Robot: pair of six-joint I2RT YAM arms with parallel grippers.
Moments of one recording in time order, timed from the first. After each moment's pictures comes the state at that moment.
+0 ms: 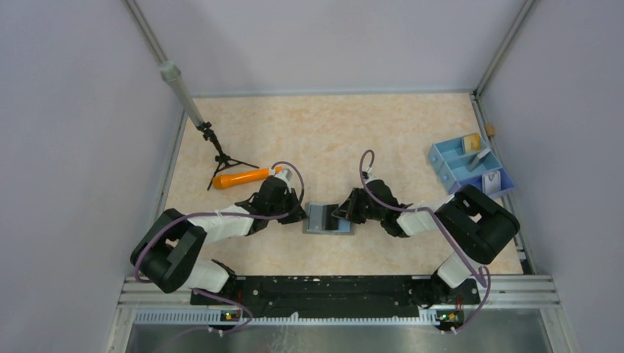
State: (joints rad) left arm -0.60 1.40 0.49 0.12 0.16 -0.73; right arm 0.72 1.61 0.47 0.54 -0.20 0.97
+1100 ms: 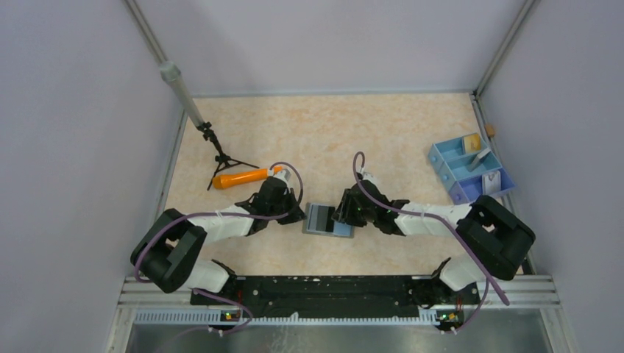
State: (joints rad) left arm -0.60 1.40 0.49 0.11 0.14 -0.76; right arm 0.84 1.48 0.61 0.09 0.06 0.94
